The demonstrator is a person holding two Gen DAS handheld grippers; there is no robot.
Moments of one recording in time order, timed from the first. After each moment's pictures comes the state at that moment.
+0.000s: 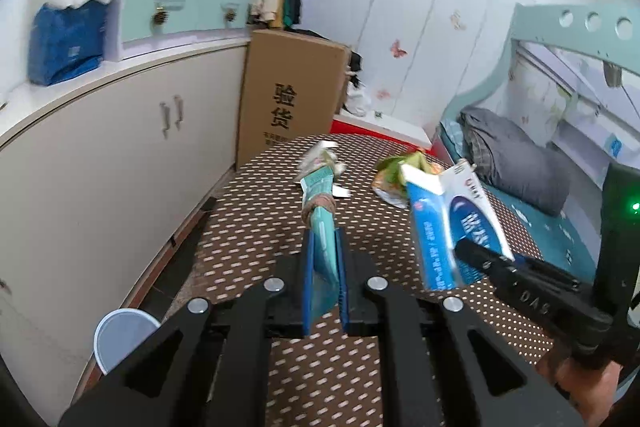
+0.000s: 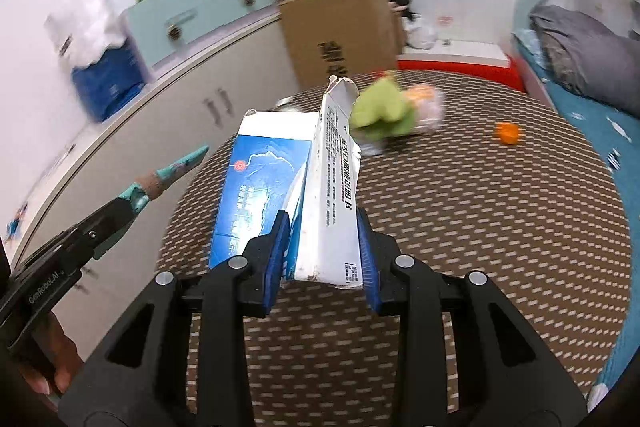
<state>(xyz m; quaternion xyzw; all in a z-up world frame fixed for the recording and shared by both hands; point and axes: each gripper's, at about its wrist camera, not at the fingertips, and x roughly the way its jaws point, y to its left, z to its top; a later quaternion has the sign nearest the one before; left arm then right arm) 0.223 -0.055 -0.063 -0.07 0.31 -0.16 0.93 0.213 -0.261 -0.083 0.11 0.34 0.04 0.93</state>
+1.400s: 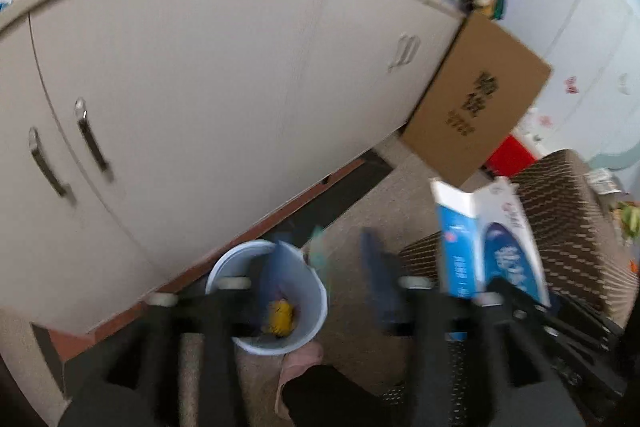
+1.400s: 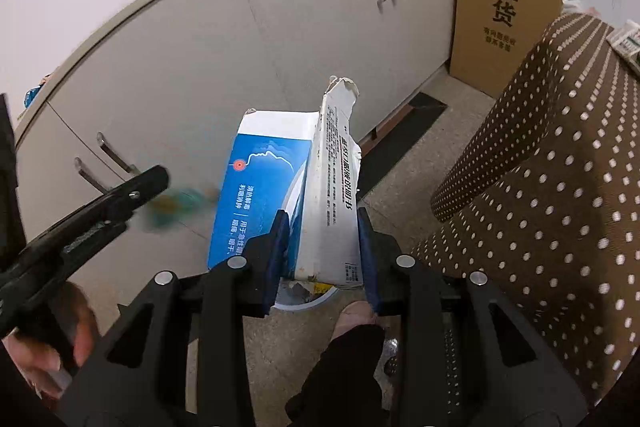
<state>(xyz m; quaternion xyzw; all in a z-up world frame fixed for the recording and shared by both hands) 0.266 0.249 -0.210 -0.18 0.41 0.09 0.89 0.294 0.046 -0.207 0.01 0.46 0.21 0.86</state>
